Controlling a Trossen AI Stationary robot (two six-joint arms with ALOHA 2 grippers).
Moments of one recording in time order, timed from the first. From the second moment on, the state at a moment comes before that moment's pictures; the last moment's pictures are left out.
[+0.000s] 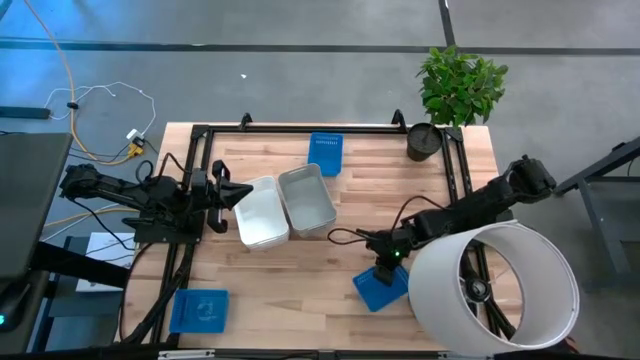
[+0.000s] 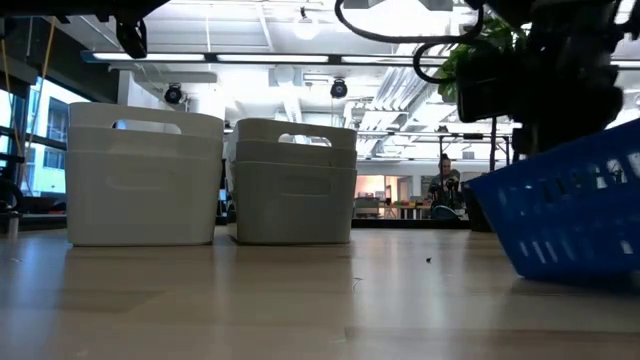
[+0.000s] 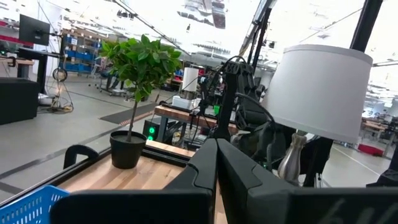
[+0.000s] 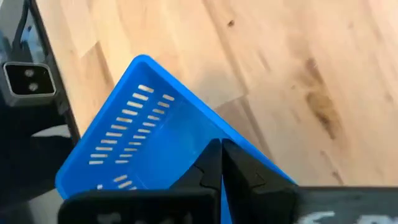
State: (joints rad) left arm -0.12 0.44 0.29 0.35 -0.41 -0.15; right arm 0.33 1.49 0.74 -0.24 -0.23 0.86
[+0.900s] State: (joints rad) left arm -0.12 0.44 0.29 0.41 -0.42 -0.13; right arm 0.10 1.34 0.74 -0.57 0.05 0.60
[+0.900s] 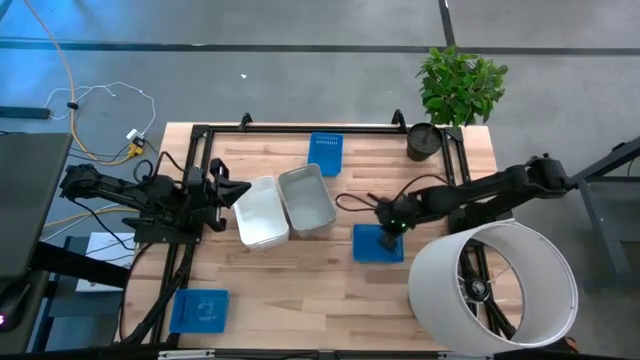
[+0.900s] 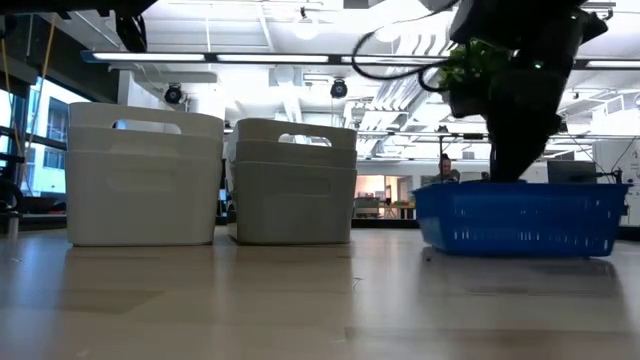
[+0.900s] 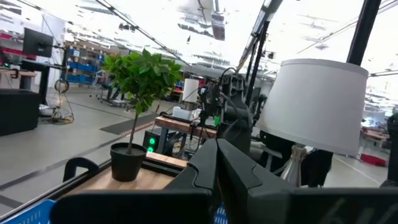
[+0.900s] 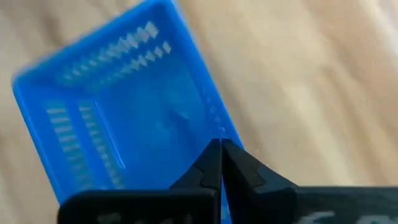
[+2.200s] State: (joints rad) left arm -0.12 0.44 0.29 0.41 -0.41 -0.14; right arm -0.20 1.23 0.74 0.33 -0.18 0.38
